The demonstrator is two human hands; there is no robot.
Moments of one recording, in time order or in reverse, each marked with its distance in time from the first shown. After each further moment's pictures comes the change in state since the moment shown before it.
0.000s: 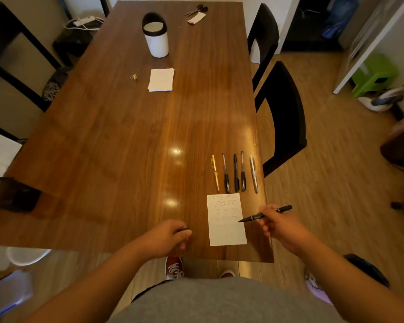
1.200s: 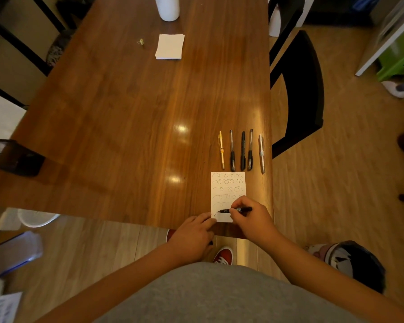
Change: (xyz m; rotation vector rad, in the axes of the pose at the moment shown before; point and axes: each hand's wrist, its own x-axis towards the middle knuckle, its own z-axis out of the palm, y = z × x) left_hand 0.026 -0.021 0.106 0.874 0.099 0.364; right_hand 0.005 0.055 0.066 -0.512 0.031 -0.322
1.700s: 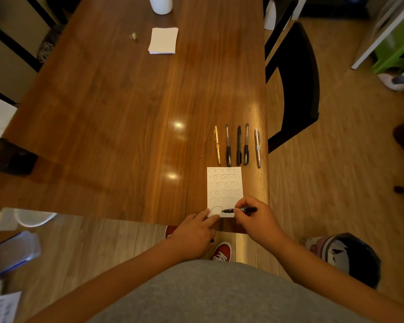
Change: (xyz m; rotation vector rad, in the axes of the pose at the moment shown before) left_hand 0.008 0.009 -0.002 0.045 -0.102 0.036; right_hand -0.014 0.011 -0.011 0.044 0.017 0.049
